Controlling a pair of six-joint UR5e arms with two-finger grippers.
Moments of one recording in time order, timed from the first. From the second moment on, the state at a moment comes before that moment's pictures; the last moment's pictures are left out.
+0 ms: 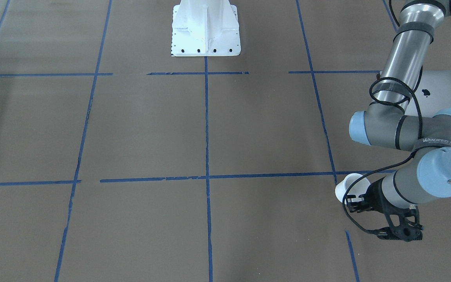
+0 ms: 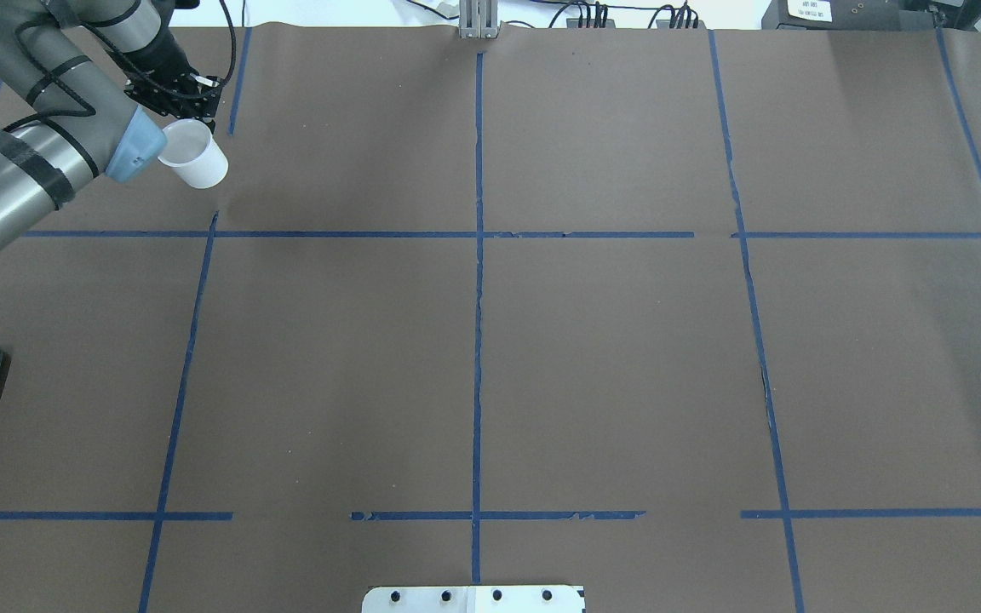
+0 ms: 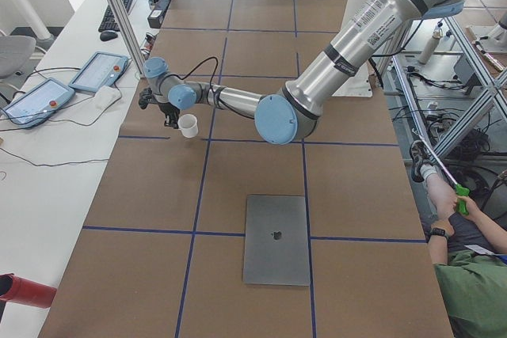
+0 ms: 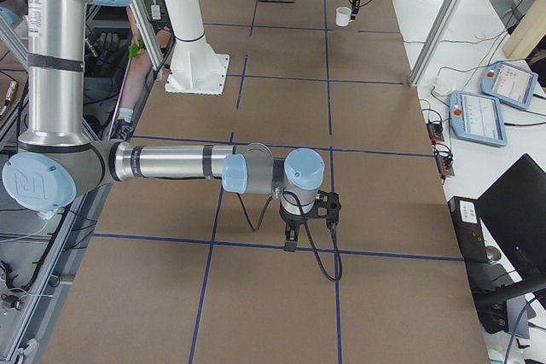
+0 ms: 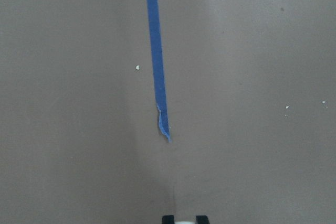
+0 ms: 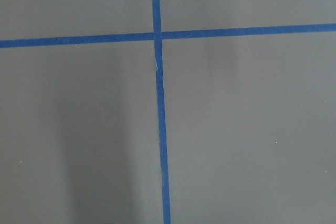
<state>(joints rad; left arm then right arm) -1.08 -2.31 -1.05 -1.83 -2.27 -0.60 1.54 -1.67 1.72 -1.64 2.32 0.07</state>
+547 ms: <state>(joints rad) -1.14 -2.05 -1.52 -1.54 -2.27 -0.55 1.54 -1.67 1.72 -1.64 2.32 0.07</state>
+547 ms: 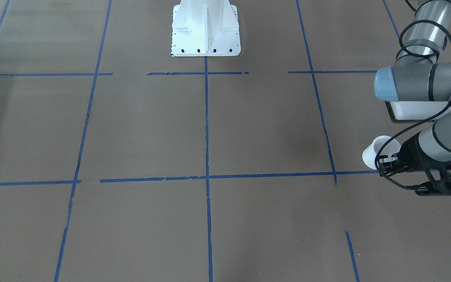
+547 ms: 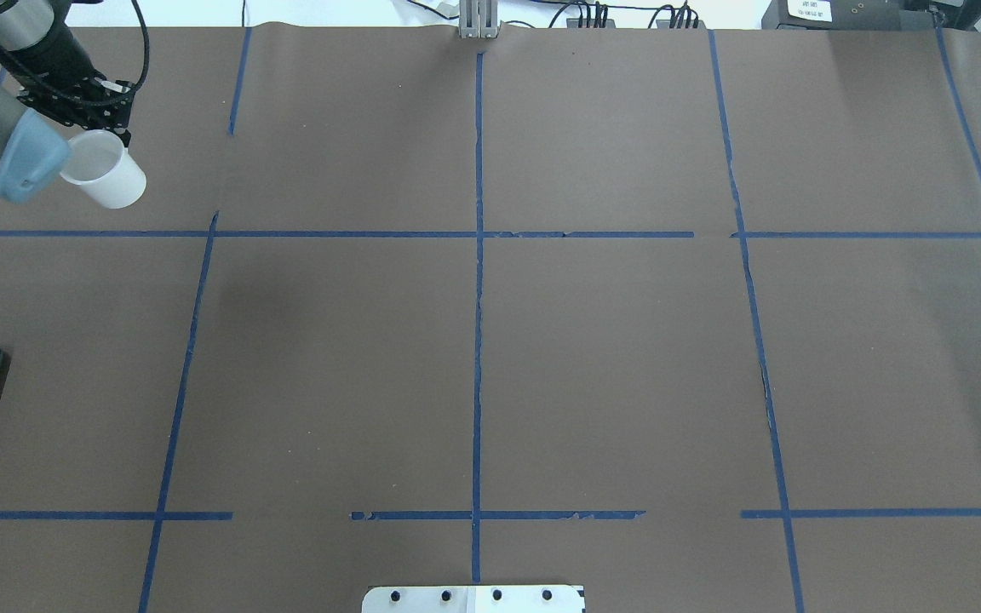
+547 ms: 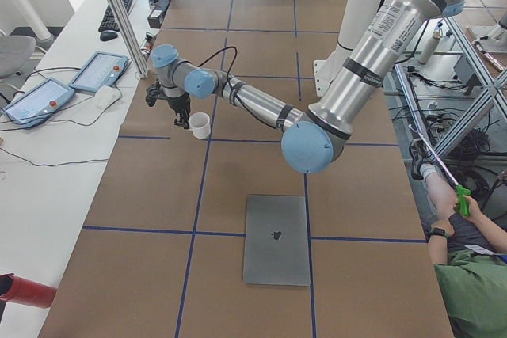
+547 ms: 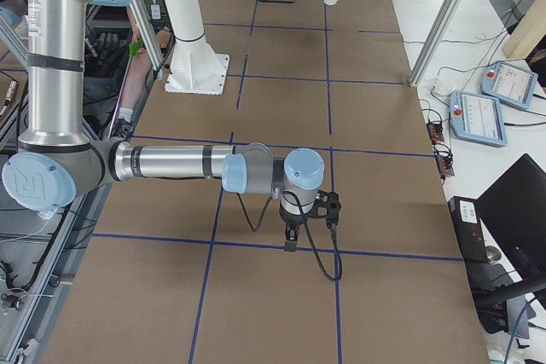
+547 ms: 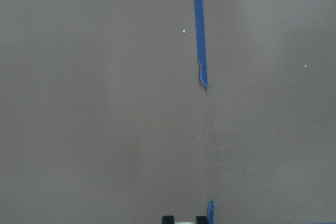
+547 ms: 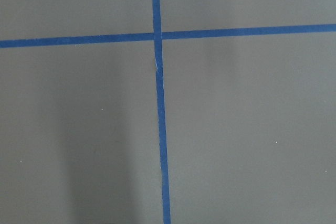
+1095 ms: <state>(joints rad) -1.15 -1.59 -1.88 -1.63 -2.23 -0.56 1.54 -1.67 1.72 -1.64 2.32 0.07</state>
